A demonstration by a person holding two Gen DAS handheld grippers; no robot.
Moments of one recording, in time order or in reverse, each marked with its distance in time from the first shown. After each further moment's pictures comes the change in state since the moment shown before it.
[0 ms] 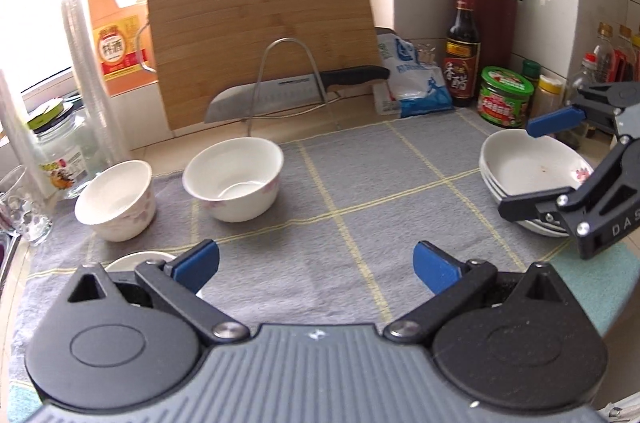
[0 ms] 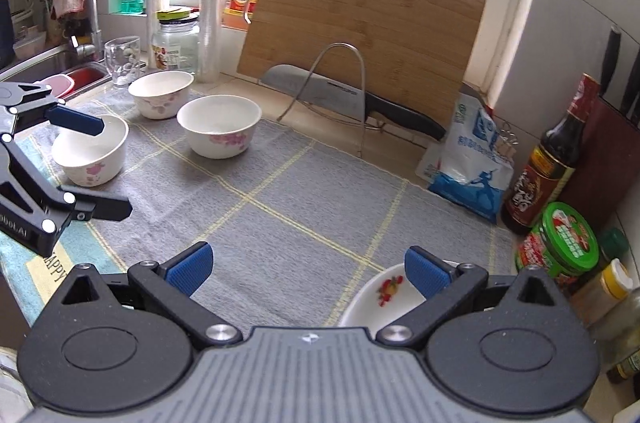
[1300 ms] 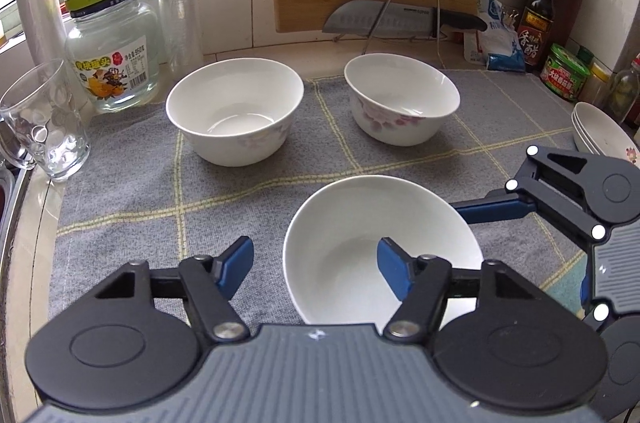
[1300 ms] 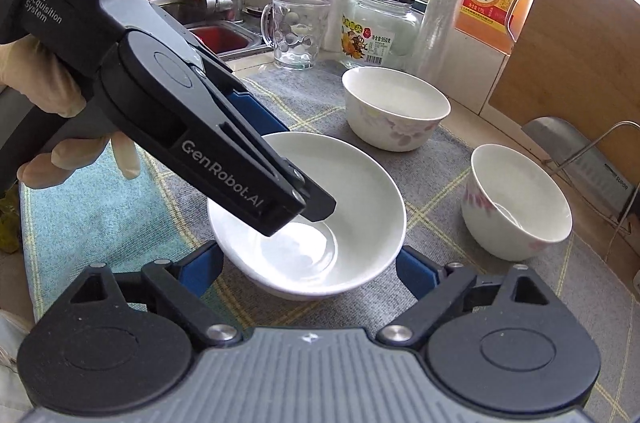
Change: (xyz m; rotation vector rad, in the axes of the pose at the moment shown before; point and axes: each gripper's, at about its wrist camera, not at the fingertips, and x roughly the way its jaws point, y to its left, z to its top) left arm 0.050 0.175 -0.038 -0.080 0.179 -0.122; right arm 0.132 0.227 0.066 -0.208 0.032 0.240
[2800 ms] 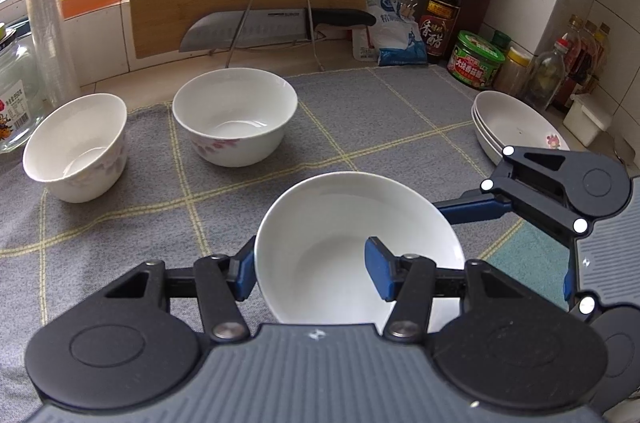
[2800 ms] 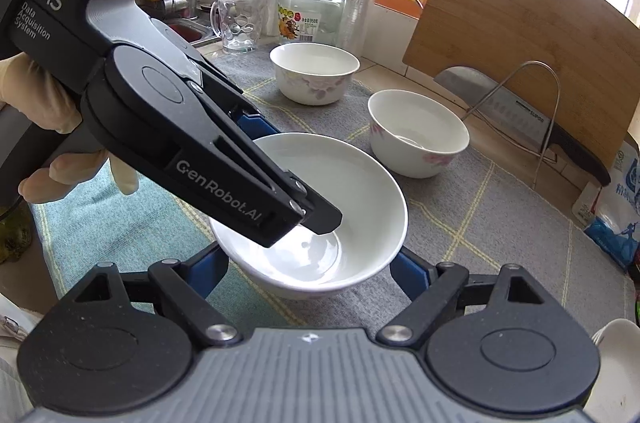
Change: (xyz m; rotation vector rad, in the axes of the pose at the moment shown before) left arm 0.002 -0.100 0.014 0.086 -0.006 -0.185; right arm -0.074 -0.037 -0.051 0.094 0.036 -0.100
